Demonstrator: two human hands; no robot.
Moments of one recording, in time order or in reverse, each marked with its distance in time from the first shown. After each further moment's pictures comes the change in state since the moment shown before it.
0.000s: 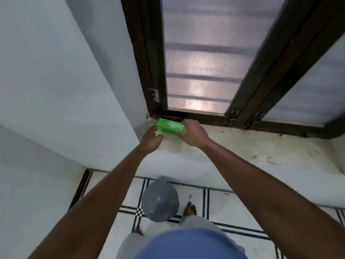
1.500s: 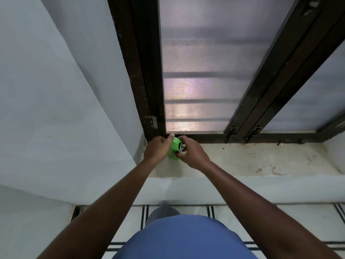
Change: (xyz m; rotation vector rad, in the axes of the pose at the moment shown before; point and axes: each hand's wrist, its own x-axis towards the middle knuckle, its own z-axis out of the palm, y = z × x) left_hand 0.032 0.078 -0.020 0.210 0.012 0.155; right_hand 0.015 -0.021 0.009 0.245 0.142 0.040
